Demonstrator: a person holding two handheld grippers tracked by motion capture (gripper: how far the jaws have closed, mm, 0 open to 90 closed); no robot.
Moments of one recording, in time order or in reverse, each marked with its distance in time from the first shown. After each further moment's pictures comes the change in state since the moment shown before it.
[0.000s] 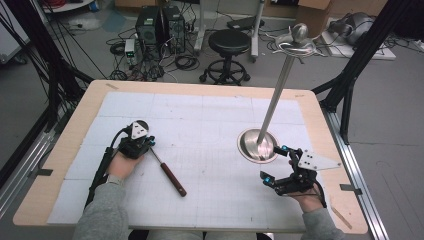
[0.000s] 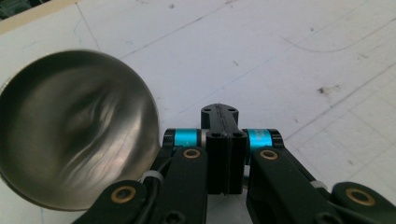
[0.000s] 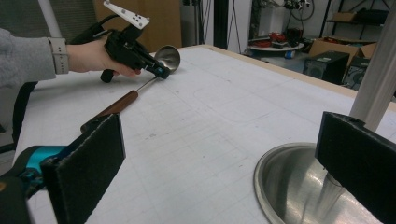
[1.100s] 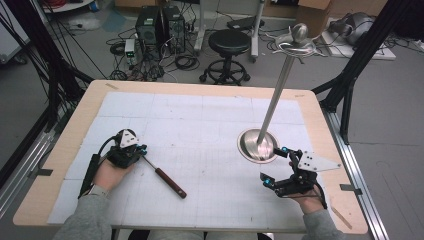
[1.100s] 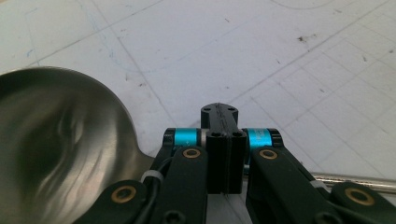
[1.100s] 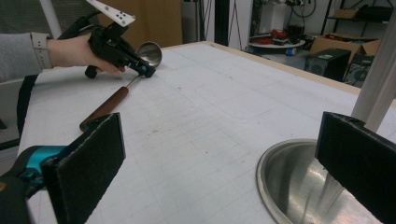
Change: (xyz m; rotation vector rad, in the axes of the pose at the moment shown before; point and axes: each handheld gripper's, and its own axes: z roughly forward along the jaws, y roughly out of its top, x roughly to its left) left arm 0.000 -0.024 -0.034 0.027 -0.033 -0.002; right arm 0.003 -0.001 -0.001 0.012 0.002 -0.001
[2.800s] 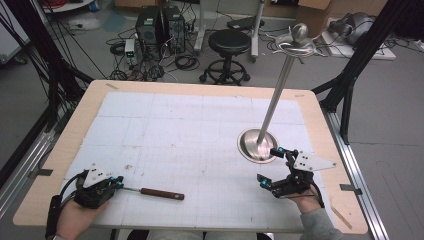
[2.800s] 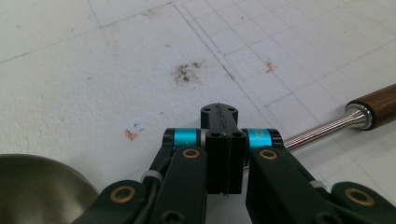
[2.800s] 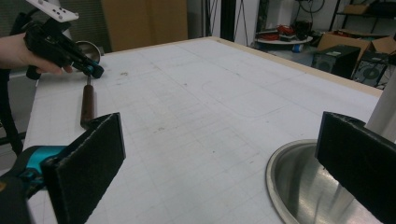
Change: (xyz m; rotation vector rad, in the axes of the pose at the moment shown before) left arm -0.025 -0.068 -0.094 0.015 0.015 -0.124; right arm 0.003 0.001 0.007 0.017 0.022 -0.007
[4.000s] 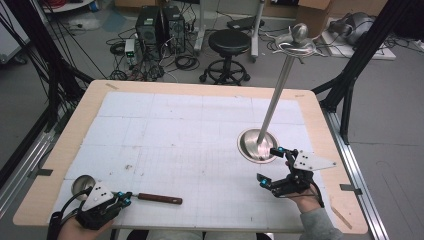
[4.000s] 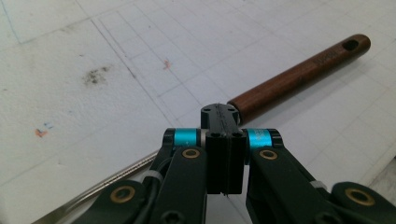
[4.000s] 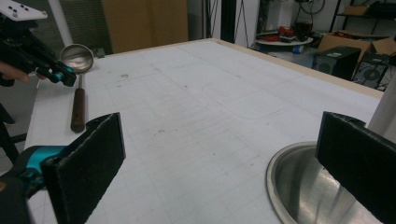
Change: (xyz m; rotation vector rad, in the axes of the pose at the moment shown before) left arm -0.041 -0.008 -0.026 -0.031 -0.150 0.082; right arm 0.000 0.001 0.001 -0.001 0.005 0.003
